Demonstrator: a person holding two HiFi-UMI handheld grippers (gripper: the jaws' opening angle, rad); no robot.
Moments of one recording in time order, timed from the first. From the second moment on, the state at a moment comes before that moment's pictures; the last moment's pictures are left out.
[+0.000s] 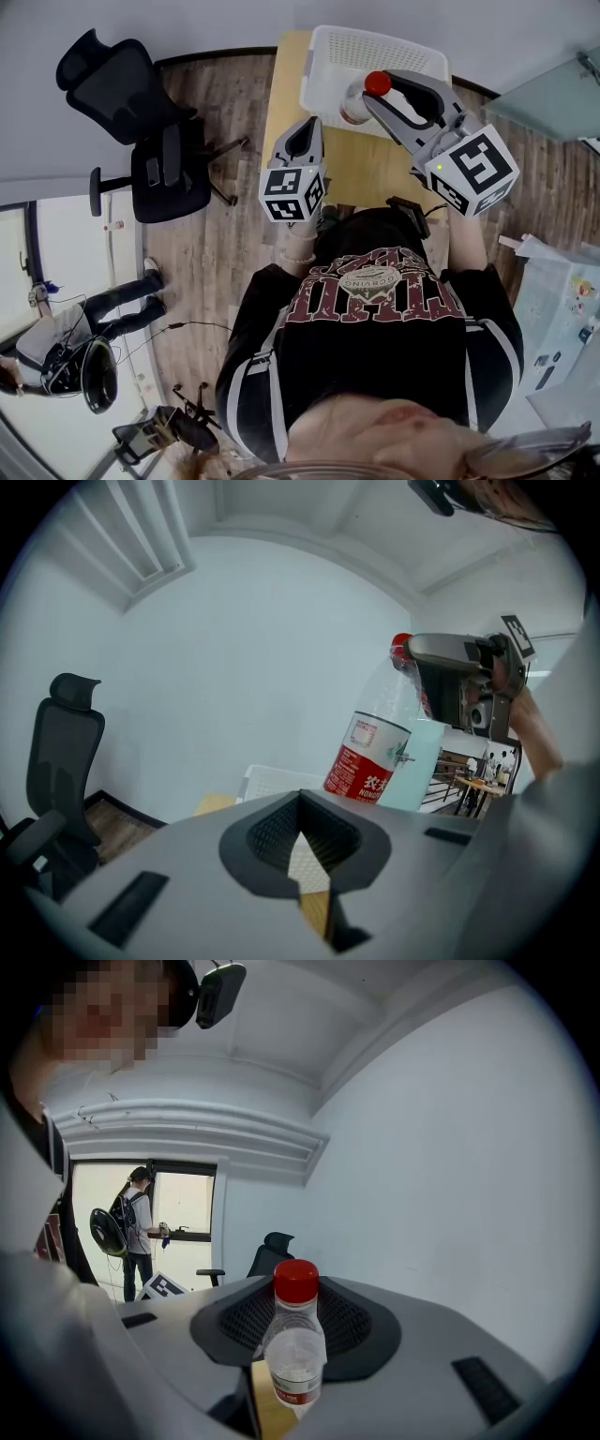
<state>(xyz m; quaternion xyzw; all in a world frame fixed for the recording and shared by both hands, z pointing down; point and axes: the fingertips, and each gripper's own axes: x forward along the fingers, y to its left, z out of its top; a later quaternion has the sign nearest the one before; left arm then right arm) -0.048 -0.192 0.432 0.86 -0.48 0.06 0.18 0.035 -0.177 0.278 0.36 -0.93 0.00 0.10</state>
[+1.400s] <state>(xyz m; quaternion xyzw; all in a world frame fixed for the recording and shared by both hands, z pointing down) -0.045 -0.200 0.442 0.86 -0.48 0.08 0.18 0.014 -0.157 0.348 0.30 -0.94 0.05 0.14</state>
